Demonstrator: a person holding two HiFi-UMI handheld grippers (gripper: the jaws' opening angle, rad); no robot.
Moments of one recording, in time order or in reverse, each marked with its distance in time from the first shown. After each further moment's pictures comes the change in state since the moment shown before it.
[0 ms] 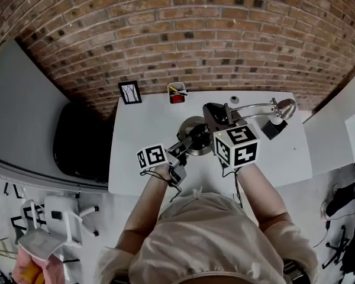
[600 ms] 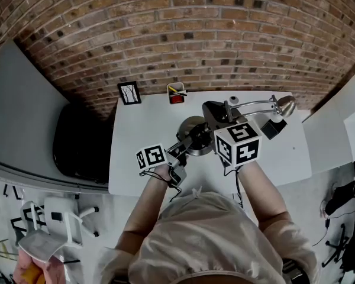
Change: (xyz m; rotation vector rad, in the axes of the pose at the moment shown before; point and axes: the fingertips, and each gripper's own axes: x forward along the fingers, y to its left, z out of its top) left arm -0.003 -0.007 0.004 -0.009 0.000 0.003; right arm 0.002 0.002 0.010 -0.010 0.009 0.017
